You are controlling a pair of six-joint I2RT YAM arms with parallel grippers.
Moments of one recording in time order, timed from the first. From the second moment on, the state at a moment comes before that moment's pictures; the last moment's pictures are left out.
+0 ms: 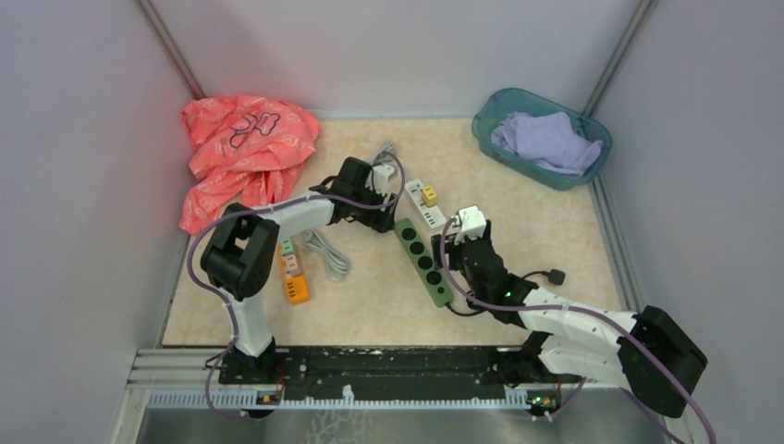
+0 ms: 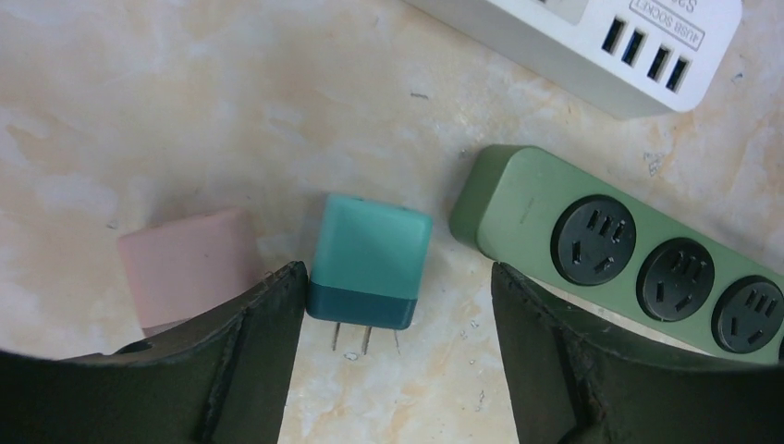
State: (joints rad) left arm -0.55 1.88 1.21 -0.16 0.21 0.00; right arm 0.83 1.01 0.35 0.35 0.50 0.16
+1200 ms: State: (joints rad) left arm -0.59 1.91 1.17 -0.09 0.05 -0.03; right arm 0.83 1.04 0.35 0.36 0.50 0.16
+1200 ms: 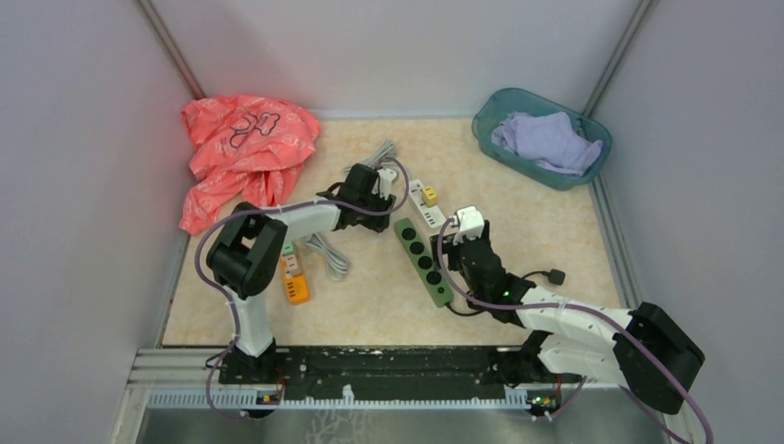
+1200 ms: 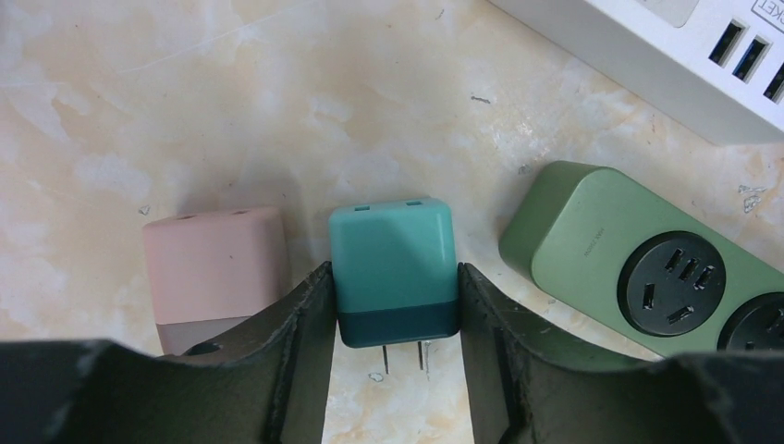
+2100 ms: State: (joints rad) left arm -0.72 1.42 0.77 0.18 0.10 0.07; right arm 0.82 1.02 0.66 -0.16 0.40 0.35
